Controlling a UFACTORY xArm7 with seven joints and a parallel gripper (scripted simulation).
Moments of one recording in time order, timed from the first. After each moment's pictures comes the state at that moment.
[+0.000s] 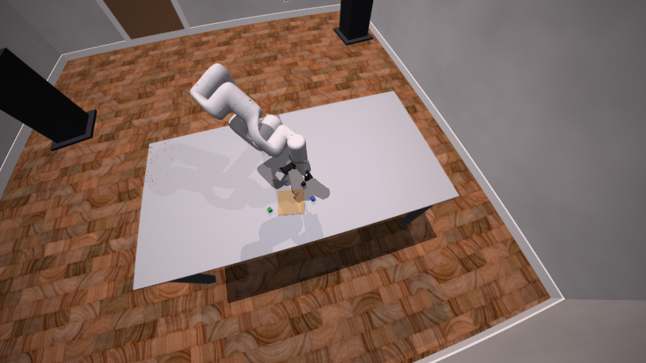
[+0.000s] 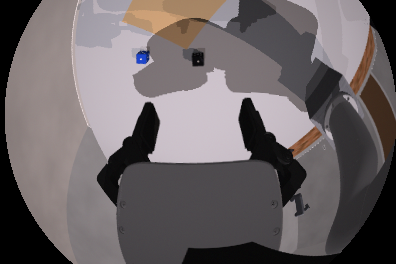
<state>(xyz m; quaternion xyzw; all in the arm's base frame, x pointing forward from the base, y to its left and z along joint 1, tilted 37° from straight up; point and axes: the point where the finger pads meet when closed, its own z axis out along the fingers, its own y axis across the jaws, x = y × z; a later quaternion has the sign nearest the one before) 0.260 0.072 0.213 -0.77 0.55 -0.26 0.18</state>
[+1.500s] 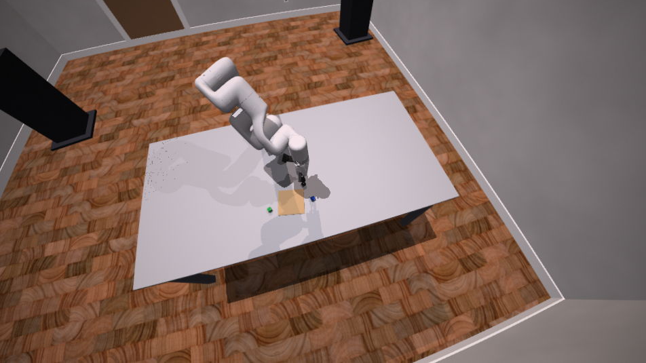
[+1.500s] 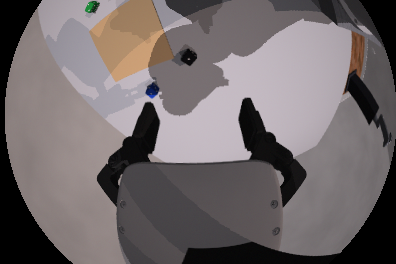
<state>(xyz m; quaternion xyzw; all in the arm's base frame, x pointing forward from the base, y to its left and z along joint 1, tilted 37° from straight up) 0.261 0.083 0.202 -0.49 0.82 -0.15 0.26</state>
